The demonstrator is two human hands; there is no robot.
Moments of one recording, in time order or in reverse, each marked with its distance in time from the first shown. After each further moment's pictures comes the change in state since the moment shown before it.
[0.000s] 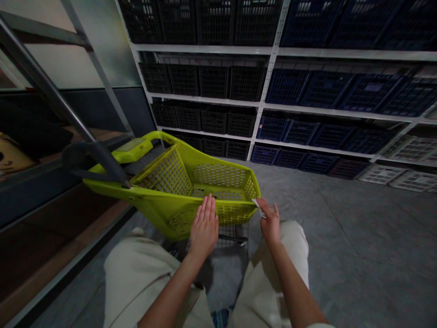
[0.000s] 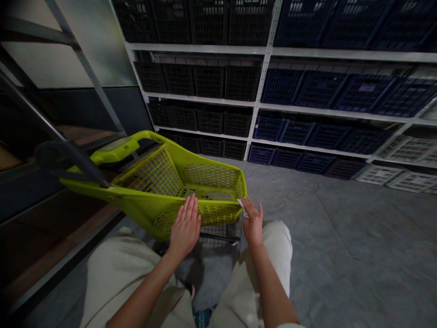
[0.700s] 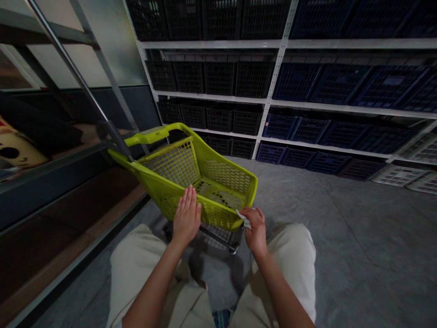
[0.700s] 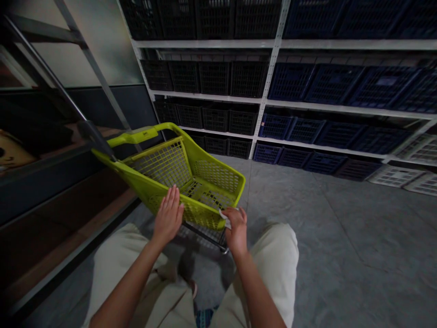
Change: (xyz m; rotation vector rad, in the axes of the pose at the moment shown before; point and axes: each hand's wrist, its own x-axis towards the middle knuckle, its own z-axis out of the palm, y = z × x) left_hand 0.012 -0.073 0.013 -0.125 0.032 -0.118; right_hand -0.007 -0.070 0.020 0.244 -0.048 -0.058
